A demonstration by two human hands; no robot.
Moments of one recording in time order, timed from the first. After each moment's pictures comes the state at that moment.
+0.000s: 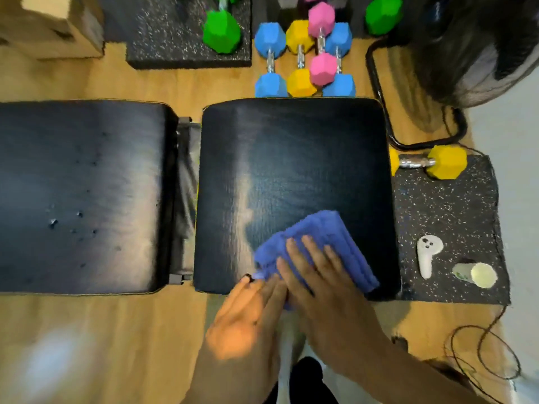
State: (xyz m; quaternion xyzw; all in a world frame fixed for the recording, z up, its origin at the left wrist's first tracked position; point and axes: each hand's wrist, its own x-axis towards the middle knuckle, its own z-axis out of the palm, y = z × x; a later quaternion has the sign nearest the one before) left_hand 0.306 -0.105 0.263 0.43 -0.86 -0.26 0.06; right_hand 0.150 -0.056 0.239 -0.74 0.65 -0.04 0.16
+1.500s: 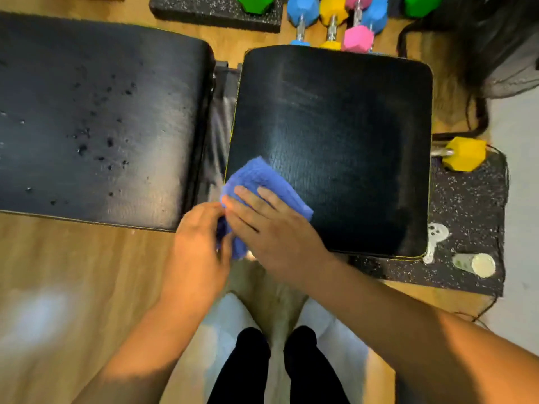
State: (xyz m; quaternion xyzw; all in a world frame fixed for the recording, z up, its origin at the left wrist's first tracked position) left_hand 0.381 -0.135 0.240 0.57 -0.77 -0.26 0.15; right_hand 0.226 -0.120 0.213 -0.86 0.50 -0.05 0.06
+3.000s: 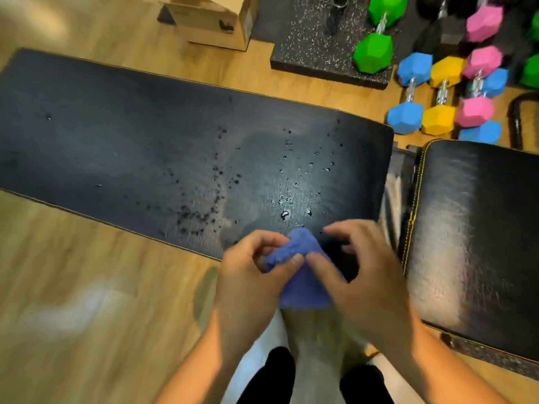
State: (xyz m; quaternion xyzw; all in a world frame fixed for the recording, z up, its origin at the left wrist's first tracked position) left_hand 0.554 -0.243 0.325 0.64 -0.46 -0.53 0.31; right_hand 0.402 -0.222 0.301 -0.57 0.68 -0.32 0.34
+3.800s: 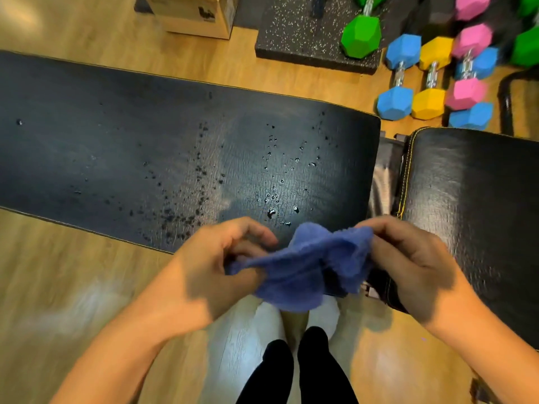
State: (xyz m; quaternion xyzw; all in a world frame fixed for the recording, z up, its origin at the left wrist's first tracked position) left_hand 0.584 -0.284 0.365 0.51 -0.59 -0.62 0.11; right_hand 0.348 -0.231 0.332 -0.45 0.61 -0.37 0.53
